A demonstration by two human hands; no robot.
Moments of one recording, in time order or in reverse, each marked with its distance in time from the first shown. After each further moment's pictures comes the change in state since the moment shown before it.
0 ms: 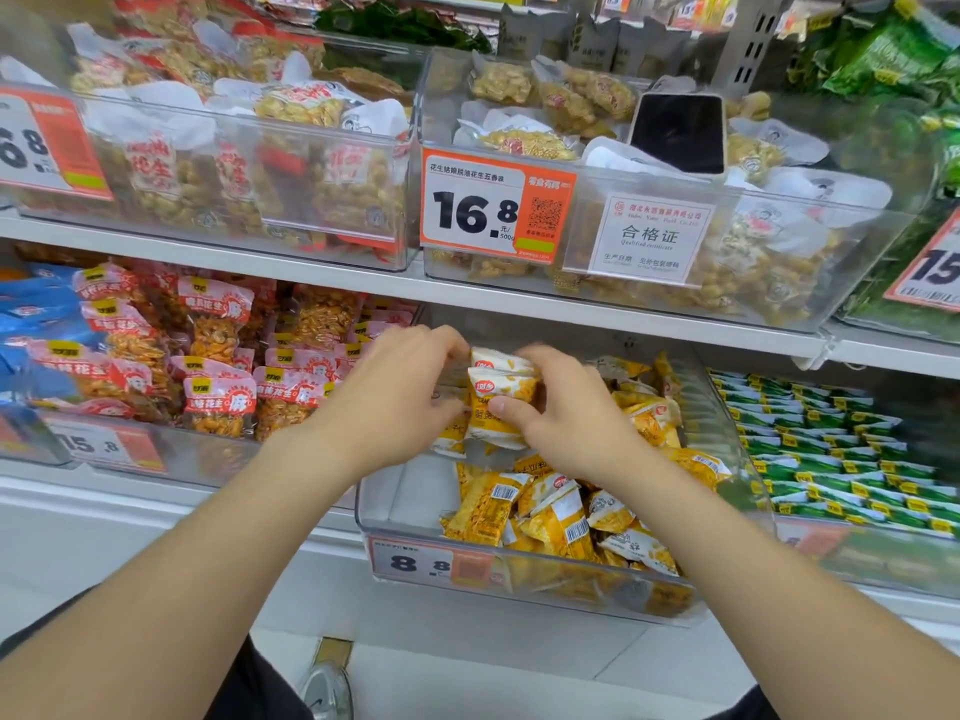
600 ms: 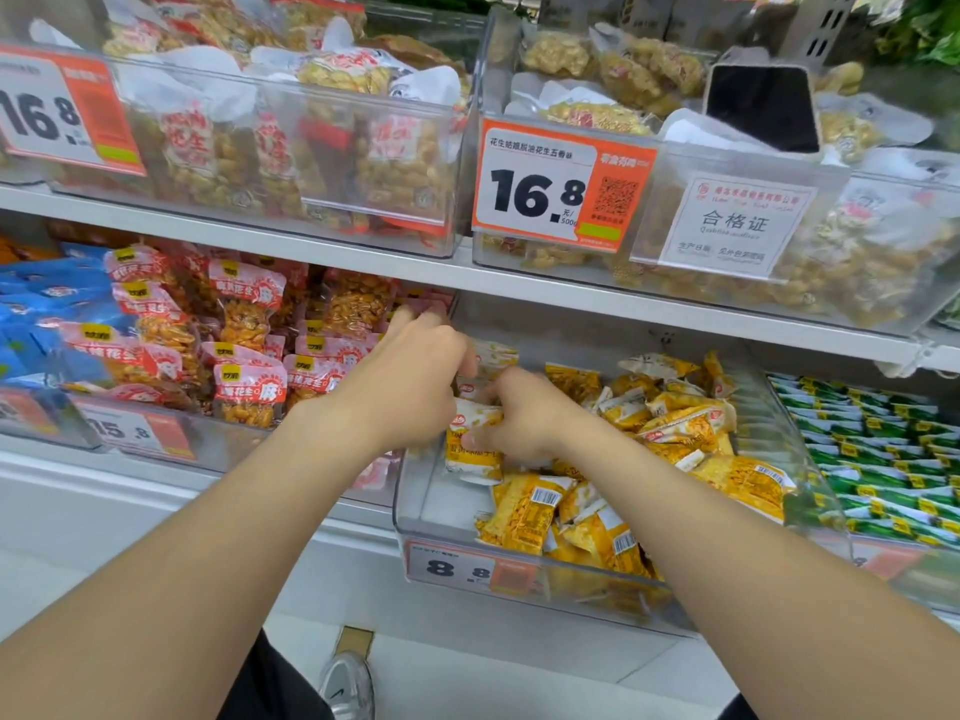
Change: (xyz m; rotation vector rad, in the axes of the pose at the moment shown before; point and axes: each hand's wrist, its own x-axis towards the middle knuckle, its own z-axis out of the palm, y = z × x) left_hand 0.011 -0.034 0.004 0.187 -0.124 -0.039; right_hand 0.060 -0.015 0.066 -0.176 -0.406 0.177
